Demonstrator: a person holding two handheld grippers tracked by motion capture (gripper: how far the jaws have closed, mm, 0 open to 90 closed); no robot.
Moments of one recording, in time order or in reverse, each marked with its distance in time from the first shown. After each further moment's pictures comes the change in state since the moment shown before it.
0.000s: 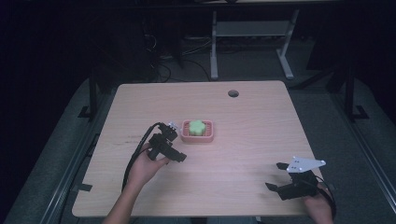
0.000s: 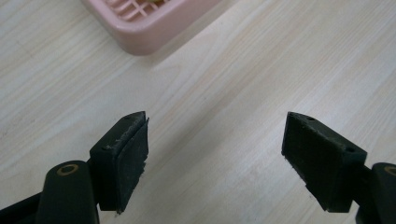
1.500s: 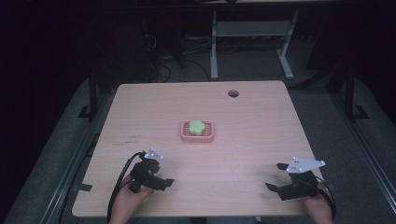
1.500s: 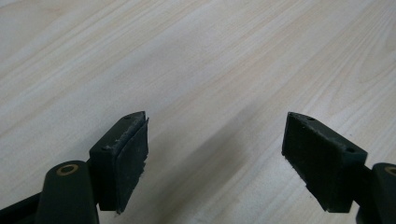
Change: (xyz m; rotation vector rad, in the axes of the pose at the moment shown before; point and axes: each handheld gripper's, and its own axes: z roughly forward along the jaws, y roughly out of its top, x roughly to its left) left arm -0.017 -0.099 -0.001 -0.122 -0.021 -0.070; right arm 0.001 -0.001 0.000 0.007 -0.011 0.001
